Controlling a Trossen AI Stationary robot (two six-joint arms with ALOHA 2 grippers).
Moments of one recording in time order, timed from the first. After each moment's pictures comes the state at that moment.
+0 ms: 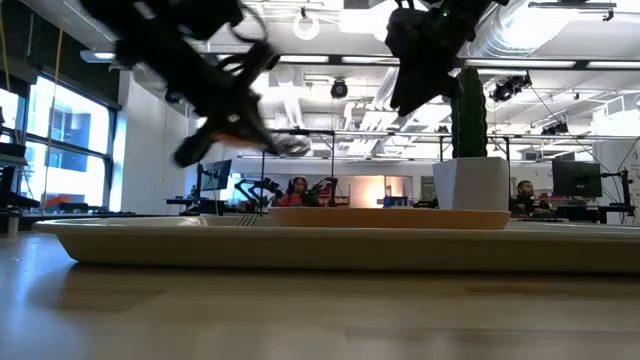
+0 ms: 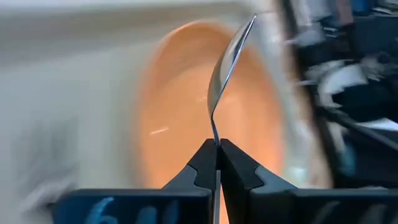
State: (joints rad) left arm 0.03 1.44 0.72 0.08 -0.12 -1.15; right arm -0.21 1.41 1.20 -0.73 0.02 0.44
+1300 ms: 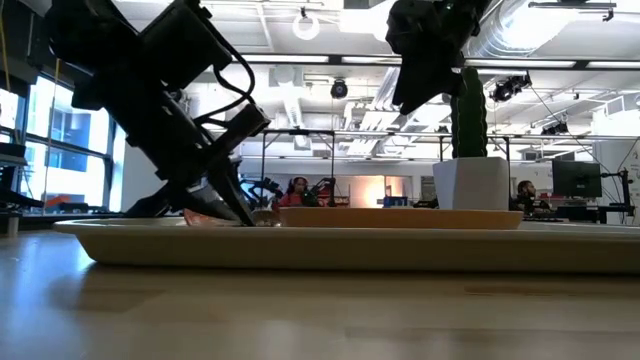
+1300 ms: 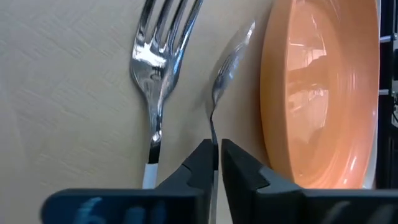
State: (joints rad) left arm -0.18 1.66 0.59 0.24 -0.29 -1.57; right arm -0.14 1.41 1.20 -0.74 0.04 0.50
